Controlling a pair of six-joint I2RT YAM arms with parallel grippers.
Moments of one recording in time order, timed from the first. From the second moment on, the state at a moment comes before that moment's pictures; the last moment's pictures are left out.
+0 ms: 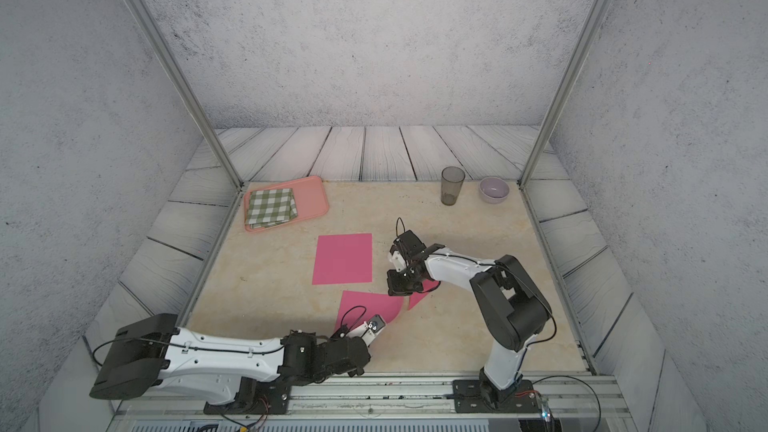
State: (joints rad) left arm -1.47 1.29 0.58 -0.21 -0.47 -0.31; right arm 0.62 1.76 1.03 -0.50 -0.41 0.40
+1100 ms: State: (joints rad) left arm -1.32 1.30 0.57 -0.27 -0.55 -0.40; right arm 0.61 1.74 0.89 -0.32 -0.46 0.45
